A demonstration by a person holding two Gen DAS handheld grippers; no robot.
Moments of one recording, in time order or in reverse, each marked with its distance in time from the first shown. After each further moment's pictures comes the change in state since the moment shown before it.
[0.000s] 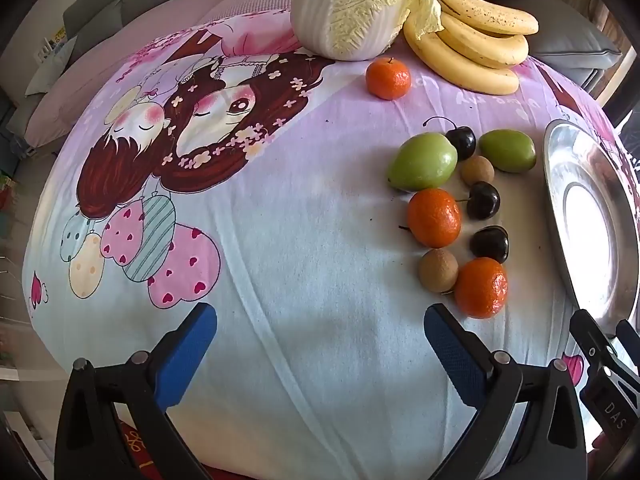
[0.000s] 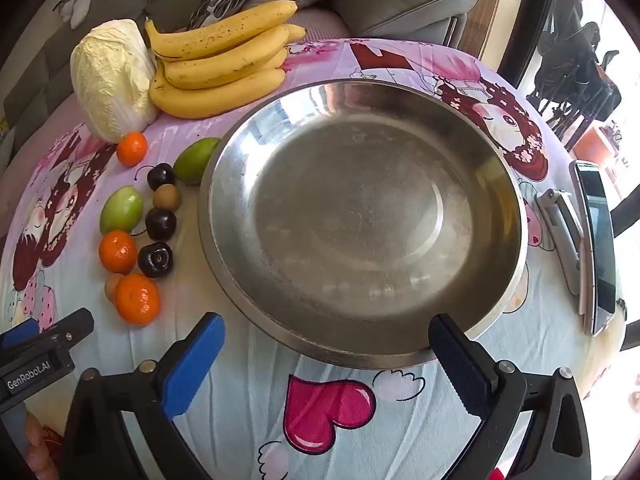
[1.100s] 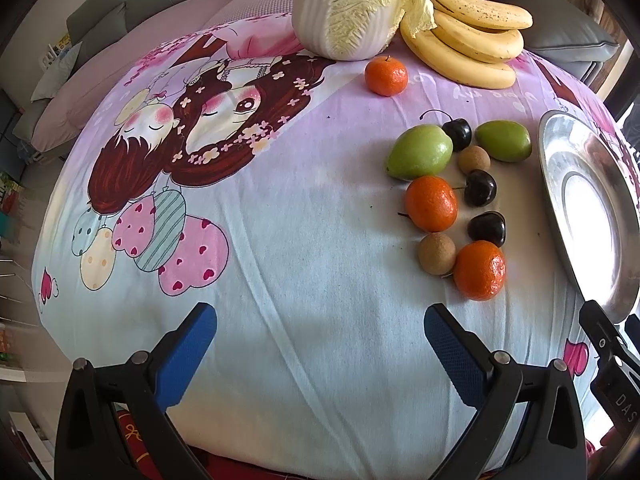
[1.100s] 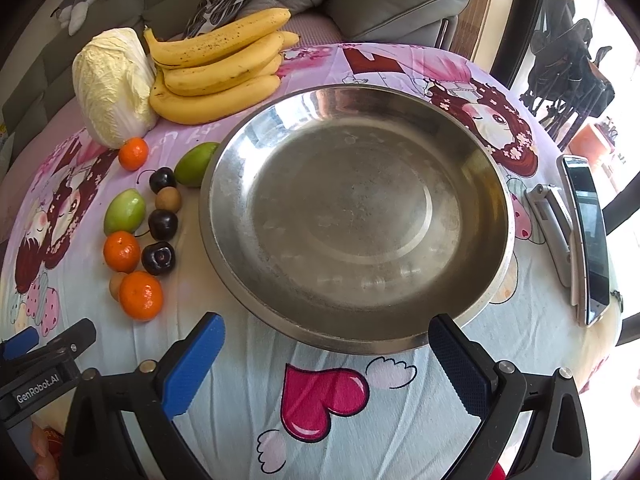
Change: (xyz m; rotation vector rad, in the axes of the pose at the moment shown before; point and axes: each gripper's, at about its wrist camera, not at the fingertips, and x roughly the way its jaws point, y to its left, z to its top) left arm -0.015 -0.001 -0.003 0.016 -0.003 0.026; right arm -0.014 -0.005 -0.004 0.009 -0.014 0.001
